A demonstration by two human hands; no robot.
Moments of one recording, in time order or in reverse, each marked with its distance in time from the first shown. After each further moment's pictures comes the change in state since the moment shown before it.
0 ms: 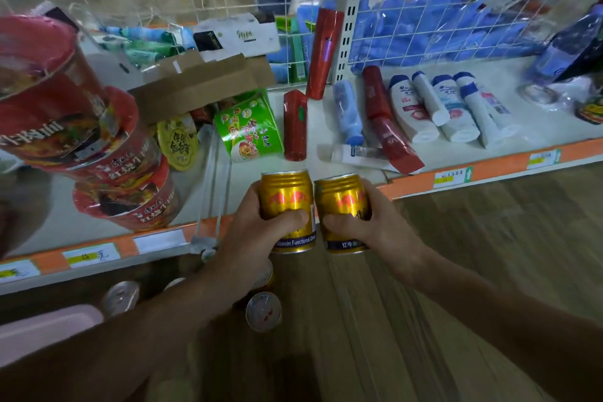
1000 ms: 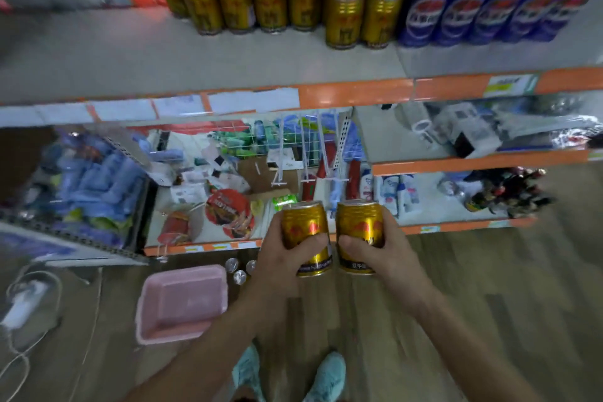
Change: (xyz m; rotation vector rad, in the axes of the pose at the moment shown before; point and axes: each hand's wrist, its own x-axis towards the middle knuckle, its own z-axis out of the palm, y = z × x) left_hand -0.277 0.571 0.147 -0.122 0.150 -0.090; right_hand -0.255 -0.598 -0.023 -0.024 0.024 0.095
